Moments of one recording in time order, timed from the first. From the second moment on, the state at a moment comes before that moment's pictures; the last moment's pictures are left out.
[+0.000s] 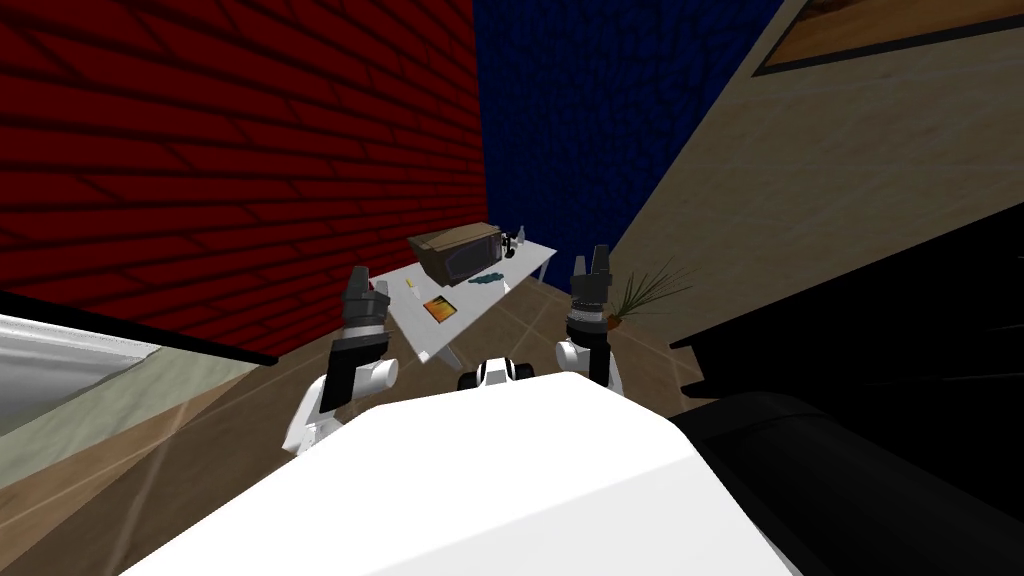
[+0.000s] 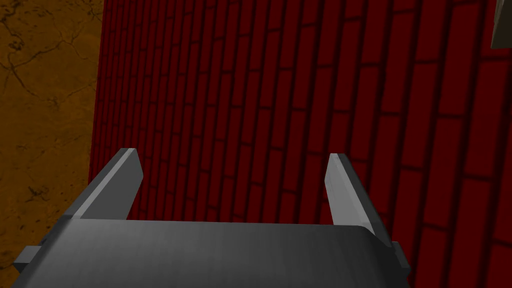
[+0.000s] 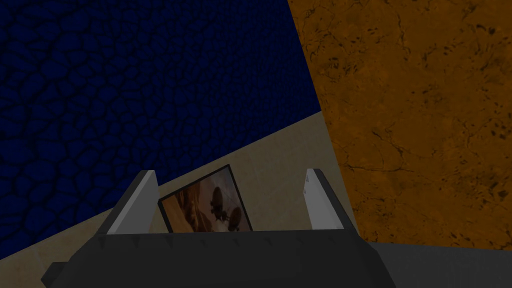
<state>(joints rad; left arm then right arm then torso) 0.34 0.17 0.16 -2.09 -0.02 -0.35 -0.04 0.46 0.05 0.04 -2.40 0.09 -0.47 0.13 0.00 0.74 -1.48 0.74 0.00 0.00</state>
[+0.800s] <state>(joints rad) 0.21 0.15 0.34 -1.94 0.03 -0.25 -0.02 0.46 0.05 0.04 -2.40 0.09 -0.47 0.13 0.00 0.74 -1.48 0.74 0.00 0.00</state>
